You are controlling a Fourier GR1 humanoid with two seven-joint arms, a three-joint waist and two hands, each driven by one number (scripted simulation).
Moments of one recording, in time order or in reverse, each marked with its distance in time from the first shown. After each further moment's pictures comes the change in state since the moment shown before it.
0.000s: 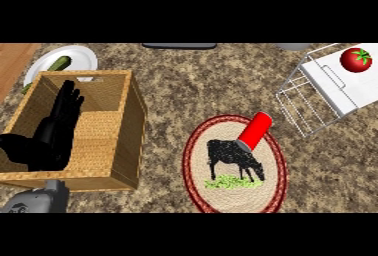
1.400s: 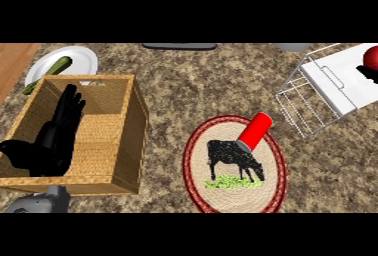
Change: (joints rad) left arm 0.031 0.004 -0.024 -0.013 -0.003 0.007 -0.010; right arm 0.110 0.323 0.225 -0.281 0.169 -0.232 -0.045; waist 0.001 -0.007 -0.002
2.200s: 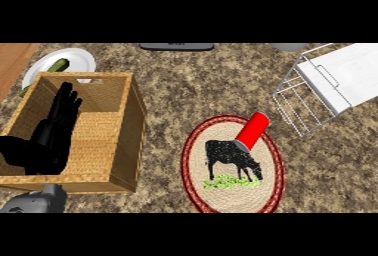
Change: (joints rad) left arm -0.011 0.018 0.004 -0.010 0.014 0.018 0.029; right arm 0.308 -0.093 0.003 -0.539 -0.115 0.134 0.200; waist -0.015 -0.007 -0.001
